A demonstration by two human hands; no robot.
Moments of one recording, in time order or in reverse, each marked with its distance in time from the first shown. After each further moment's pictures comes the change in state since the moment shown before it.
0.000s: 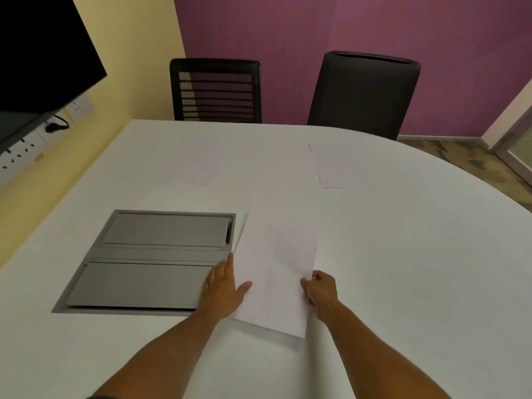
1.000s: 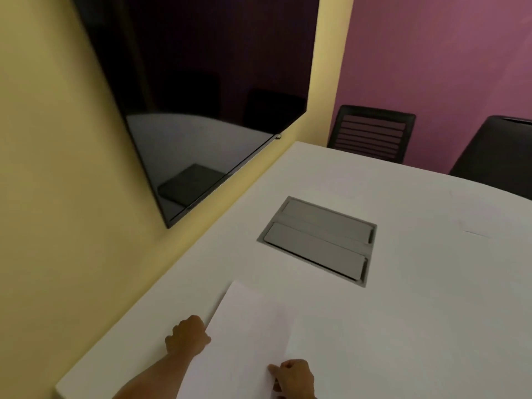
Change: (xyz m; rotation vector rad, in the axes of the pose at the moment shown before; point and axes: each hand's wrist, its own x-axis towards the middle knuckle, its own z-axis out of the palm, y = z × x) left_hand -0.396 -0.308 -0.101 0.008 0.152 -0.811; right_hand -0.406 0.171 0.201 -0.555 -0.489 -0.022
